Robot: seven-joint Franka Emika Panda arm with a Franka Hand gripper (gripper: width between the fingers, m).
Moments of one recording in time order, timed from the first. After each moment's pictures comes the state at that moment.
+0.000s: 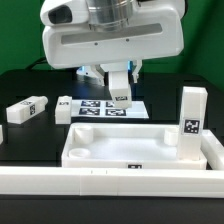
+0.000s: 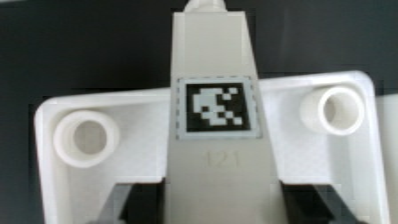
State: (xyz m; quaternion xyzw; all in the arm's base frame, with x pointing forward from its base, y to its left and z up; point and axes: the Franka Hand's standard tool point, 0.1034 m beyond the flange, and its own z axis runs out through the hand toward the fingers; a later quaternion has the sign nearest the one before) arm 0.533 -0.016 0.115 -0.99 0.06 0.13 0.08
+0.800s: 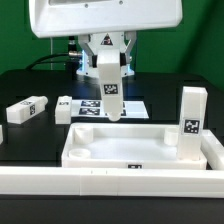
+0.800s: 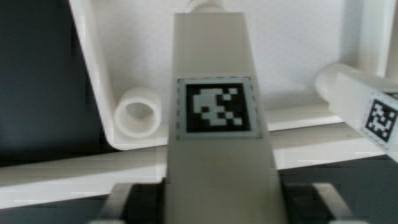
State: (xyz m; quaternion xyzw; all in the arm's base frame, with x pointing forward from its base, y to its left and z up) arm 0.582 -0.037 0.151 -0.99 0.07 -0.09 0.04
